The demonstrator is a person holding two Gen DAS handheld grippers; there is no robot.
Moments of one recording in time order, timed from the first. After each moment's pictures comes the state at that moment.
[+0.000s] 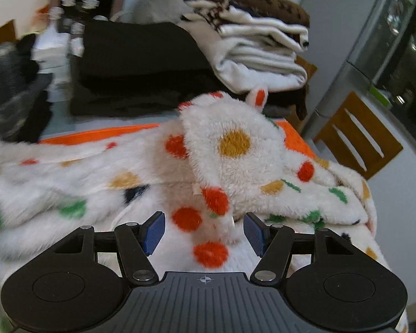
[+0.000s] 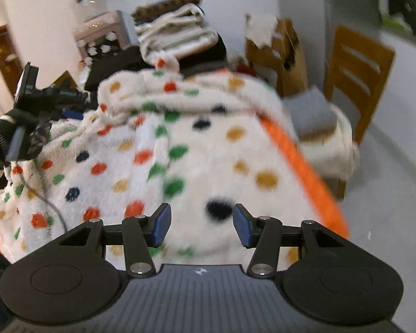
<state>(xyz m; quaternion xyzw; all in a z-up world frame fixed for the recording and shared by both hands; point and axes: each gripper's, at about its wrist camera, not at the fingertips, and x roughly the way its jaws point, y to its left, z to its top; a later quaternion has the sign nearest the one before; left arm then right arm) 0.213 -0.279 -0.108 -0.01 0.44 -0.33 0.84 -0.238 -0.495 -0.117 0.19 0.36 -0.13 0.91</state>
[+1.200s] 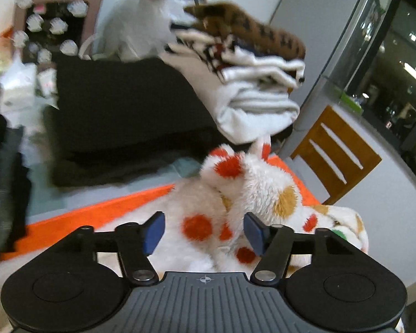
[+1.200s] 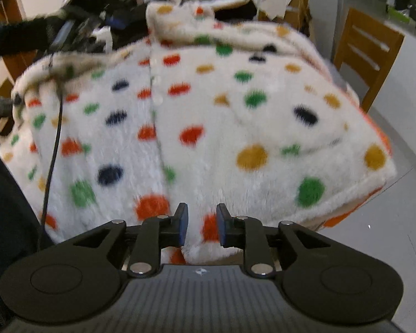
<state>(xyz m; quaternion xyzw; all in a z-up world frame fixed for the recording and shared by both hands) 0.302 -0.243 -0.079 -0.02 0.38 -0.40 0.83 -0.245 -0.333 -0.148 0.15 0.40 -0.14 0.89</state>
